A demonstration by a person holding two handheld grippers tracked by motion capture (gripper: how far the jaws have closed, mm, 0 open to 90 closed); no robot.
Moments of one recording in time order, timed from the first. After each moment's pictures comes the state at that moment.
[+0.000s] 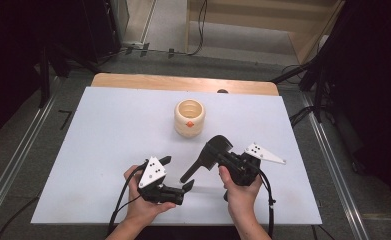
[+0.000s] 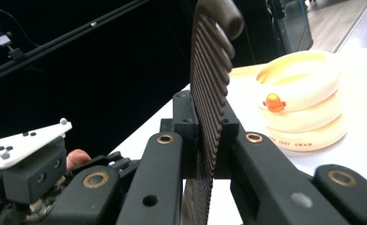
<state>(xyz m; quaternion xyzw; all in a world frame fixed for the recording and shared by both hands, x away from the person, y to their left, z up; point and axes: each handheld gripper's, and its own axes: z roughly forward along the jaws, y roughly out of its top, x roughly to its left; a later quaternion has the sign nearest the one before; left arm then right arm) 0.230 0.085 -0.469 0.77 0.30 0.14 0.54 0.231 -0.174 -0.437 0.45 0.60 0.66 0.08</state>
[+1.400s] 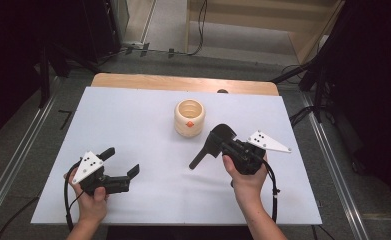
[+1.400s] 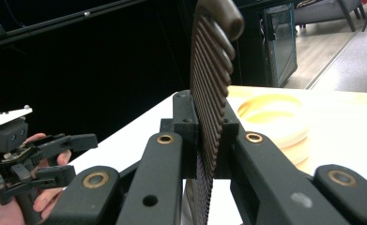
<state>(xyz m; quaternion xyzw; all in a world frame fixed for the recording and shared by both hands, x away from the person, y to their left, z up) 0.244 0.216 -0.465 0.71 0.39 0.21 0.55 0.250 -0.184 -0.413 0.41 0.63 0.64 0.15</state>
